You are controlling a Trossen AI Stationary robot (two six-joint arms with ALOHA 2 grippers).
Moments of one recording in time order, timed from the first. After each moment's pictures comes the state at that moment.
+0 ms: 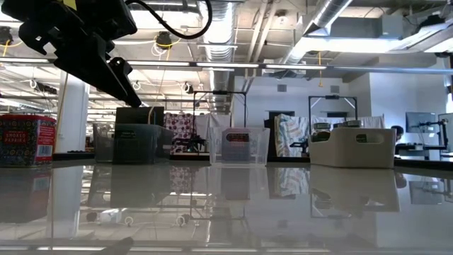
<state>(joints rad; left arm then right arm) -0.31 1.13 0.62 -0.23 -0.29 -0.23 1.18 1.79 1.34 -1.11 0.06 1.62</state>
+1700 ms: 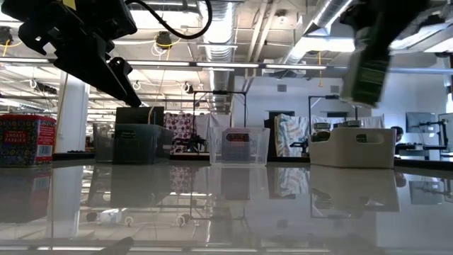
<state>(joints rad) -0.31 1.13 0.62 -0.23 -0.29 -0.23 0.34 1.41 1.28 -1.25 0.32 0.33</state>
